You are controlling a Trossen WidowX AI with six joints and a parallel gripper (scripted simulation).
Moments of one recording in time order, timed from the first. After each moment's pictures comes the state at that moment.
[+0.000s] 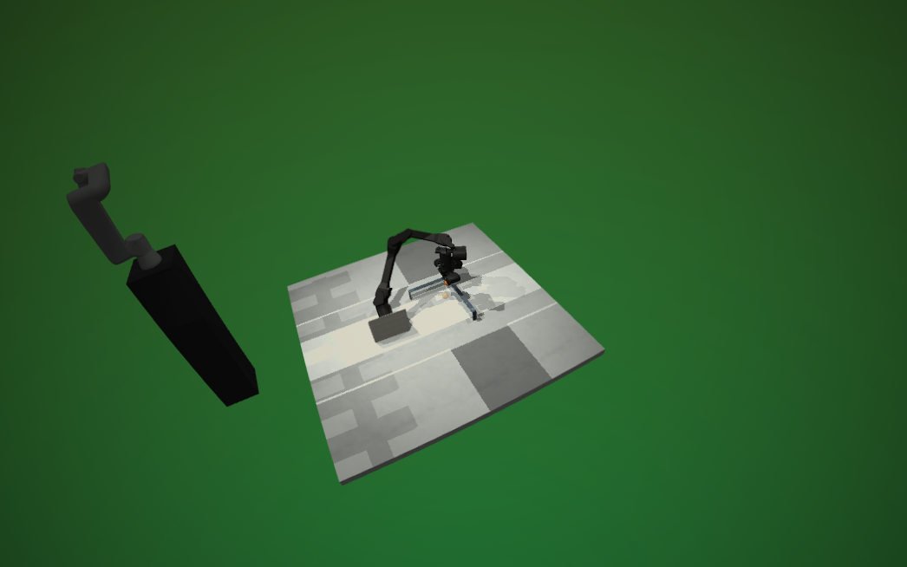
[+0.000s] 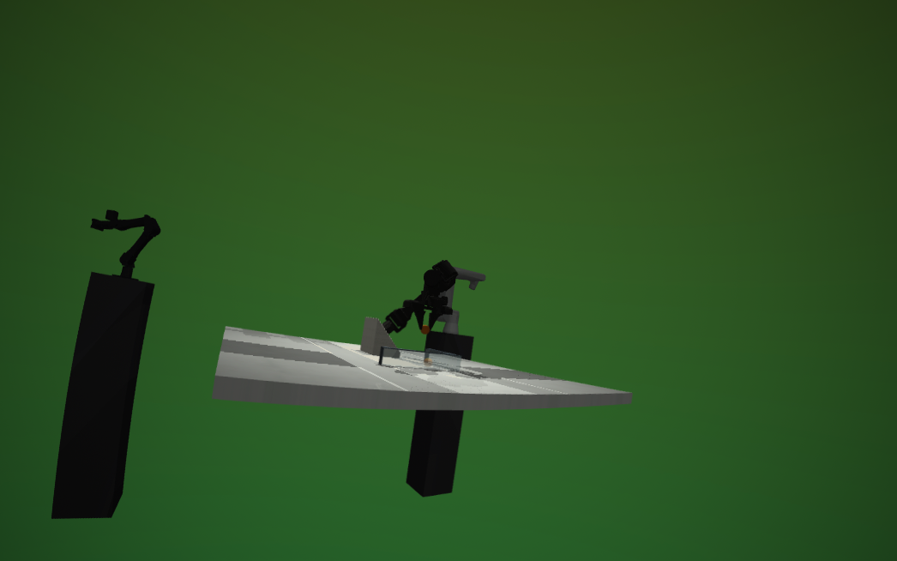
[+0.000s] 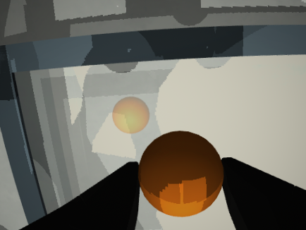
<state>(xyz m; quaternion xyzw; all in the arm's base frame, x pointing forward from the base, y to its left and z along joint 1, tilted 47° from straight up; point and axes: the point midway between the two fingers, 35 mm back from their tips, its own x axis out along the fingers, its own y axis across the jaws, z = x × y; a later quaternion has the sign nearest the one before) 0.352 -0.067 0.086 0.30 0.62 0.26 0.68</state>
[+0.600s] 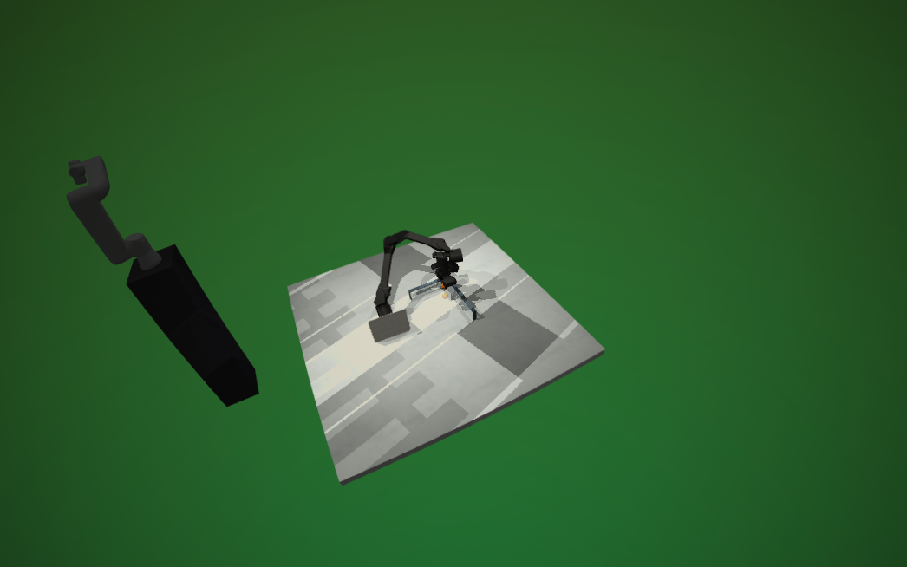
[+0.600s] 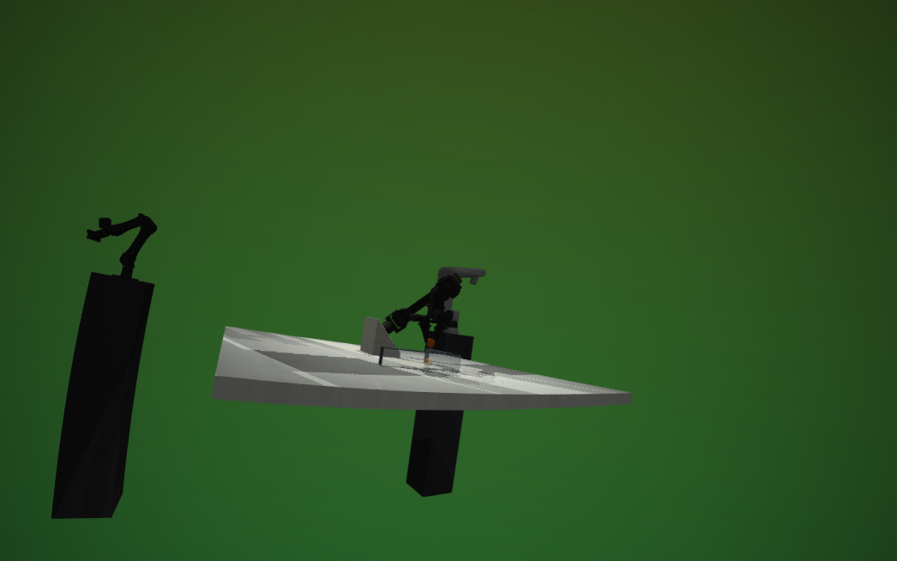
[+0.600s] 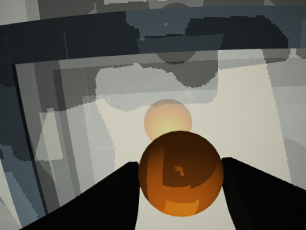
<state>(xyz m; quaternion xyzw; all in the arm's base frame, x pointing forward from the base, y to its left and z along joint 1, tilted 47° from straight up) 0.352 -0.009 0.078 0.29 0.62 0.26 0.68</state>
